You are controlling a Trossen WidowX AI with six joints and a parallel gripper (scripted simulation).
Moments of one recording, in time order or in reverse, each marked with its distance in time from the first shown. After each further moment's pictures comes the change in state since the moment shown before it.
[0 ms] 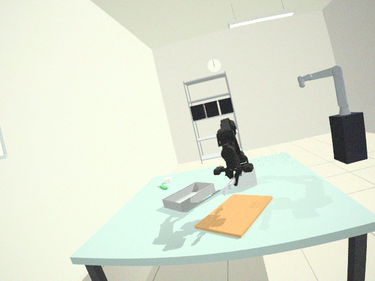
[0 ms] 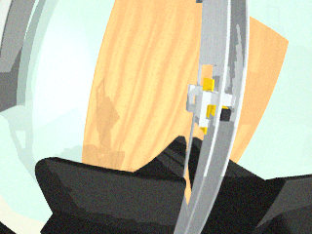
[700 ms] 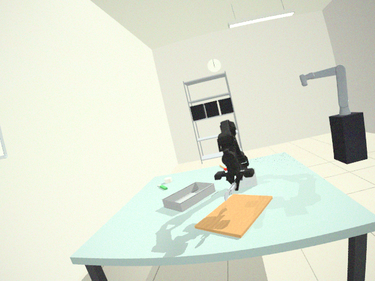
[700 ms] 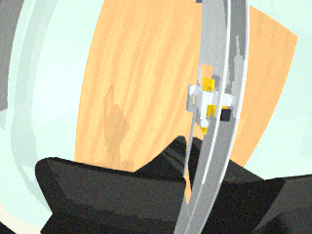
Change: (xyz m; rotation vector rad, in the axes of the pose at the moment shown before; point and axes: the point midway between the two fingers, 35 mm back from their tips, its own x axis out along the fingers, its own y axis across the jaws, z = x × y) arm 0.023 -0.001 -0.003 0.005 -0.001 -0.005
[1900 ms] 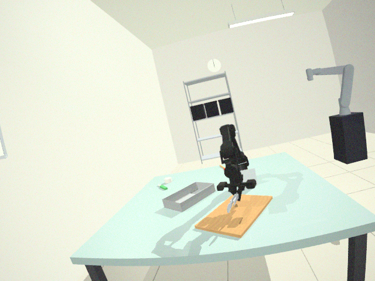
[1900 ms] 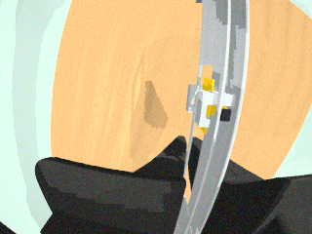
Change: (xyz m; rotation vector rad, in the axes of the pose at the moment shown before) arm 0.057 0.000 0.002 0.003 -0.003 -0.004
